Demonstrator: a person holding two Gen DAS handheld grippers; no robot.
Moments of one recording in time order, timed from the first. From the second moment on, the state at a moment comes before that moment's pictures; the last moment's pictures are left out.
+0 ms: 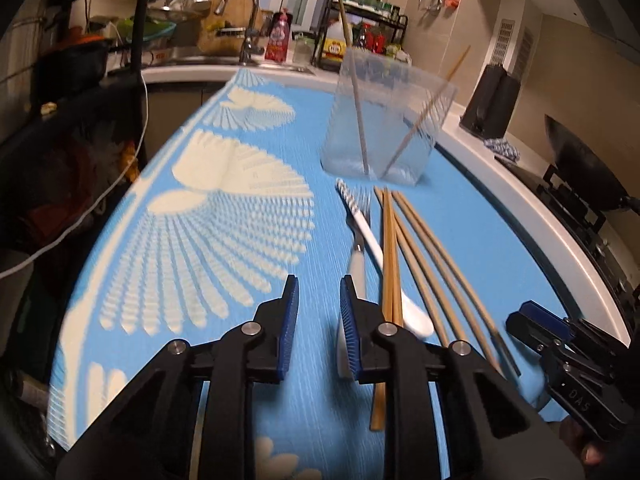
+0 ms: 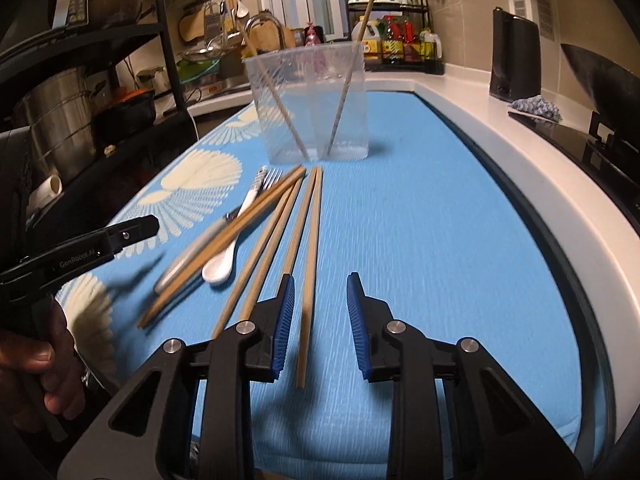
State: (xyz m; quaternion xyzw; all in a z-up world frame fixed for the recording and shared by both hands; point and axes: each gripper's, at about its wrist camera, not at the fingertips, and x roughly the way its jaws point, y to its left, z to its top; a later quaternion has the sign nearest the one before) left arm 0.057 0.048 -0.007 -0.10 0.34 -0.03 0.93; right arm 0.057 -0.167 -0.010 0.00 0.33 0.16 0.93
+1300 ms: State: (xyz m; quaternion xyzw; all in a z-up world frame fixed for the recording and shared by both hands) left arm 0.057 0.034 -0.022 -0.06 0.37 -0.02 0.93; right arm 0.062 -0.183 -0.025 0.00 0.35 0.10 0.93
